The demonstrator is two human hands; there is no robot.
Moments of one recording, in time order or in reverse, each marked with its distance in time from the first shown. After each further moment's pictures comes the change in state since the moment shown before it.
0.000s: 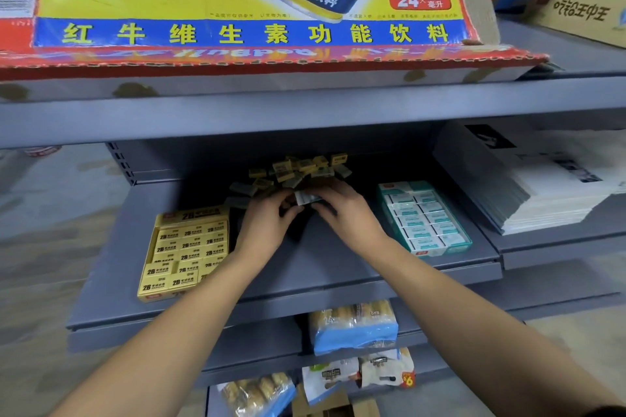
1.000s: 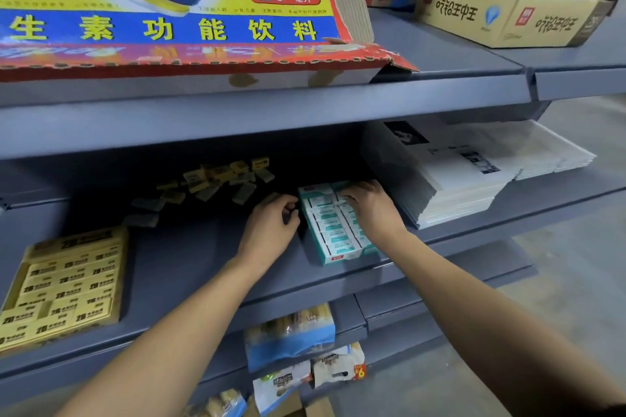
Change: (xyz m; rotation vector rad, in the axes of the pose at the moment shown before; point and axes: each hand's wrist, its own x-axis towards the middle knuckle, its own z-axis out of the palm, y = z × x) left_hand 0.026 0.079 0.118 -0.105 -0.145 -0.014; right_hand -0.065 0.119 -0.121 -0.424 -0.068 0.346
